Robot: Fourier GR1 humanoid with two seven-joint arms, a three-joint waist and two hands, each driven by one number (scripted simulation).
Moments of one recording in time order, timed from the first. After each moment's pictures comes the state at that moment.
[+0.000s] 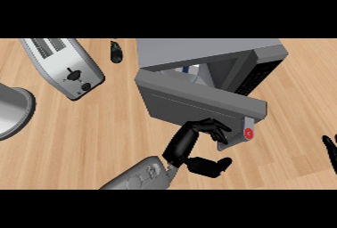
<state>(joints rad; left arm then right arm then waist) -0.59 0.00 -0.90 -1.07 0.31 0.48 -0.33 0.37 -0.26 -0.17 -1.92 -0.39 0.46 -0.45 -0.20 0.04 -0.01</state>
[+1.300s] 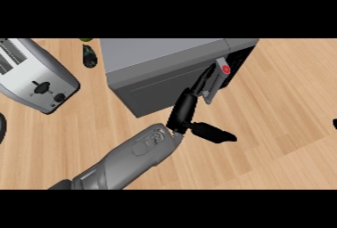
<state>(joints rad) -0.86 0.01 -0.87 -0.90 0.61 0.62 -0.49 0.23 -0.37 -0.18 -1.96 -0.60 0.53 -0.34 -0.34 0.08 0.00</state>
